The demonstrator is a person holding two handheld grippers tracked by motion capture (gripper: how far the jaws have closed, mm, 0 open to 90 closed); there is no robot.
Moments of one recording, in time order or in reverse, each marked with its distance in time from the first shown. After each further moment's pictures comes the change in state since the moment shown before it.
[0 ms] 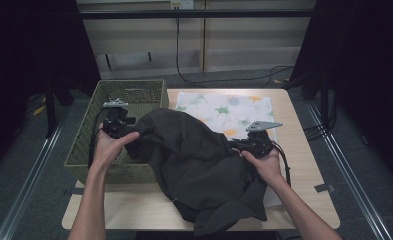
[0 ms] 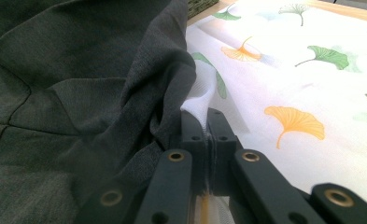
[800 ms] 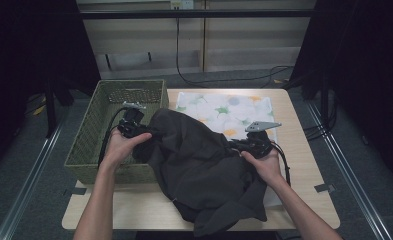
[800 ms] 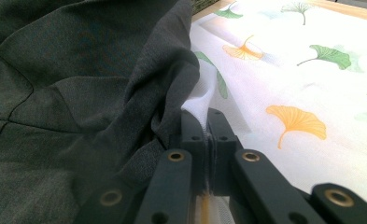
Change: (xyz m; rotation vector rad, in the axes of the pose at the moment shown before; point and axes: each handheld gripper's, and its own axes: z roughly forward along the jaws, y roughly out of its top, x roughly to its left) left arm -0.006 0.004 0.038 0.158 -0.158 0.033; right arm 0.001 0.001 0.001 0.007 0.000 -0.011
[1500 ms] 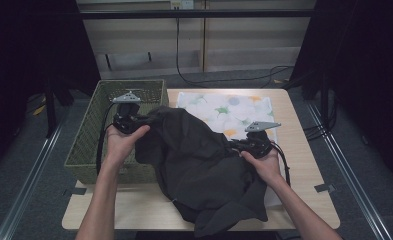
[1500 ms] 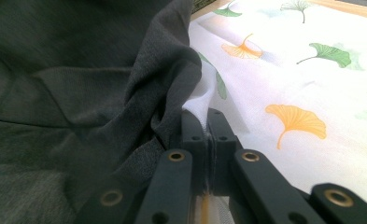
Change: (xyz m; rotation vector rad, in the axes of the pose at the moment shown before) left arm -0.053 0.025 -0.043 -0.249 0.061 0.105; right arm -0.001 -0.001 0.002 0.004 -0.002 0.004
